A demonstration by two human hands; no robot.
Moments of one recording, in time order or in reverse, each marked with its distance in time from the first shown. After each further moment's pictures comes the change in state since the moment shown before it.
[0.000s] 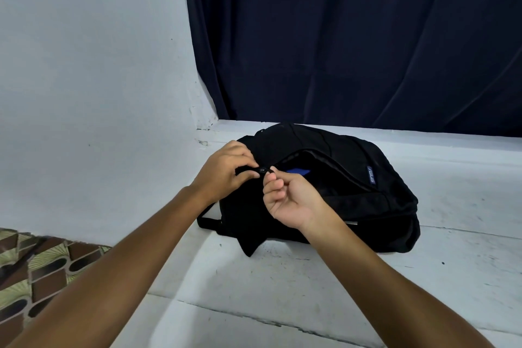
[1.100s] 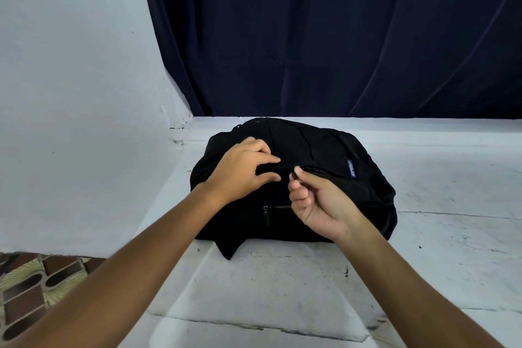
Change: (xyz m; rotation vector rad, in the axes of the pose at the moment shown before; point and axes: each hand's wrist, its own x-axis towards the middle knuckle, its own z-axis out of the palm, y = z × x) left_hand 0.044 0.053 0.039 0.028 -0.127 0.011; right_hand -0.045 -0.040 -0.051 -0.181 0.032 -0.209
